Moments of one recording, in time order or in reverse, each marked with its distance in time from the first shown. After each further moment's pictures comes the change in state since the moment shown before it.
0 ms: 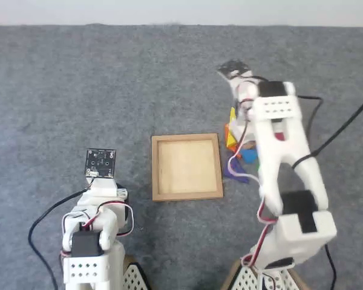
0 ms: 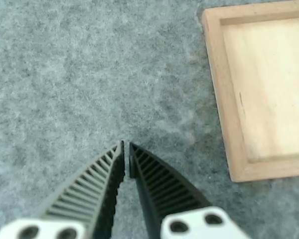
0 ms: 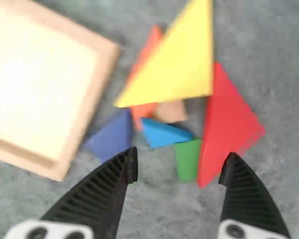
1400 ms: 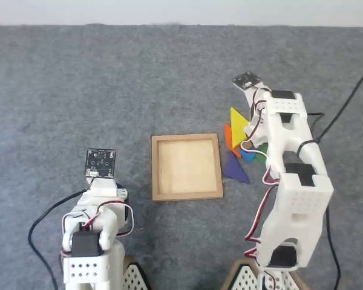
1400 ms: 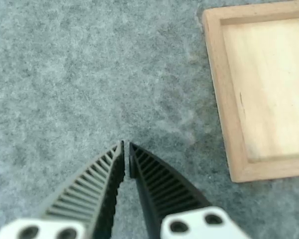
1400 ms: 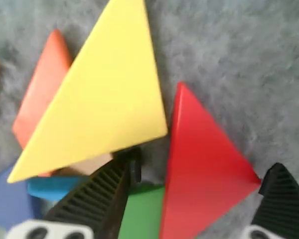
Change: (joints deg) left arm 0.0 0.0 0.0 0.0 0.0; right arm 10.4 23.6 -4.3 -15.6 10.2
